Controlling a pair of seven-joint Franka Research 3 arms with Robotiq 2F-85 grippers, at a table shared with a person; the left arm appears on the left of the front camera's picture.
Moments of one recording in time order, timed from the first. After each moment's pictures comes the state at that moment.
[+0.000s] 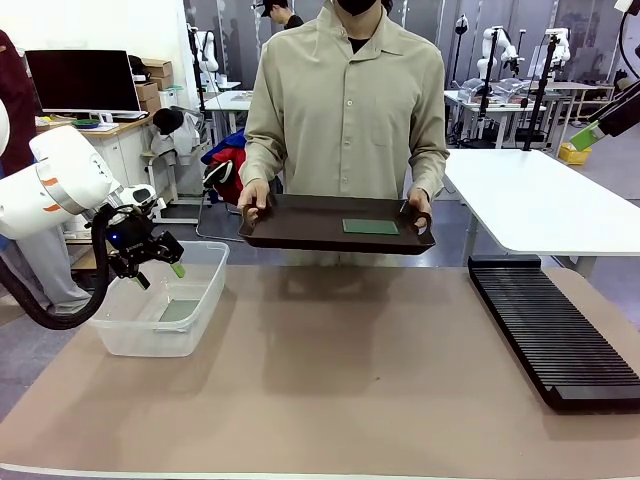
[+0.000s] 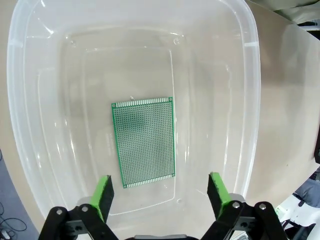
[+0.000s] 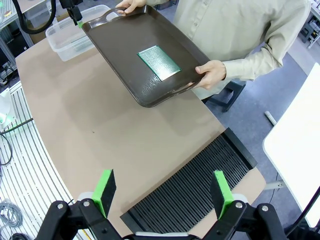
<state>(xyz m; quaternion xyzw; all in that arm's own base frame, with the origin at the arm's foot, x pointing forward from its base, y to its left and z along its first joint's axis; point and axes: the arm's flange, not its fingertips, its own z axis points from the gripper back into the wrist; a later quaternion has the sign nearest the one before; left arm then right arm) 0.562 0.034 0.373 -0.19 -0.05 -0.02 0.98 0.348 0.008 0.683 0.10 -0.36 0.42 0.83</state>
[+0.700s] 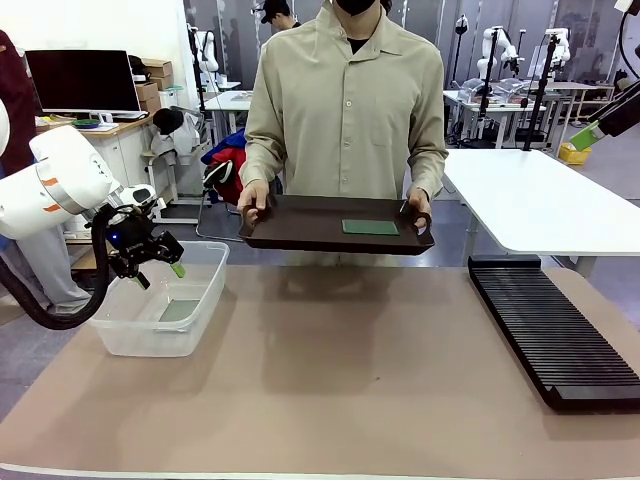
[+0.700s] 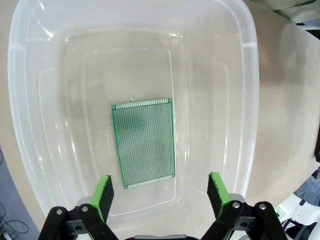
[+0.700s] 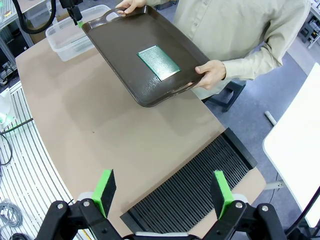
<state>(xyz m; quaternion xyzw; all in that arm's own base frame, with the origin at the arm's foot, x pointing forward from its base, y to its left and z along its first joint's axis) 0.564 0.036 0.377 -0.19 -0.05 -0.03 0.98 0.348 0.008 0.683 0.10 -0.36 0.42 0.83</state>
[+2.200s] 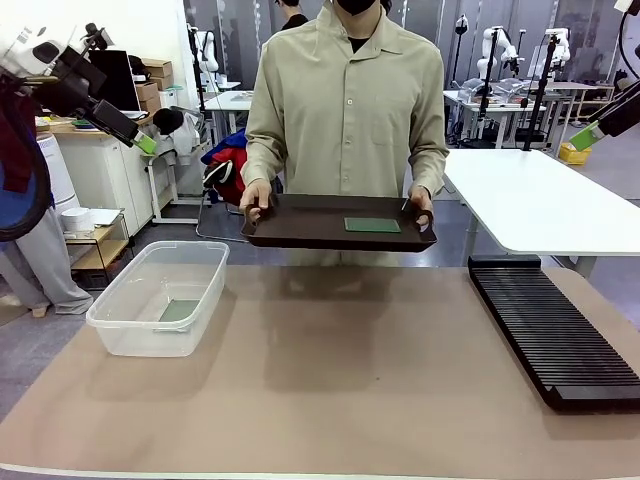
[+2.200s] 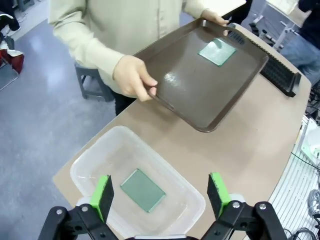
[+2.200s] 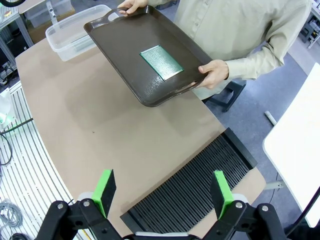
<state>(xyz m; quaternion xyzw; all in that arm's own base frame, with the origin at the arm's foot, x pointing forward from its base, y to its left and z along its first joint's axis) 0.474 0.030 0.637 -0.17 -0.33 -0.37 0.85 0.348 0.008 0.683 0.10 -0.36 0.42 0.83</state>
